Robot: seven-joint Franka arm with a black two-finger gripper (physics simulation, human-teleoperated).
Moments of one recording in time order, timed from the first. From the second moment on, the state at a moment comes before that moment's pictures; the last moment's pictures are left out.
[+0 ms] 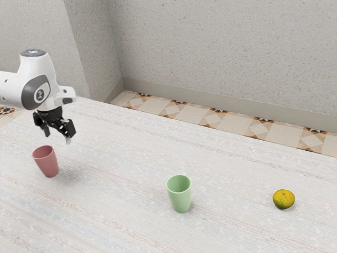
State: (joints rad) arm 0.08 0.06 0.27 -2.11 0.14 2.22 0.17
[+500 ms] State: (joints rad) arm 0.13 0.18 0.31 -2.11 0.10 2.31 0.21
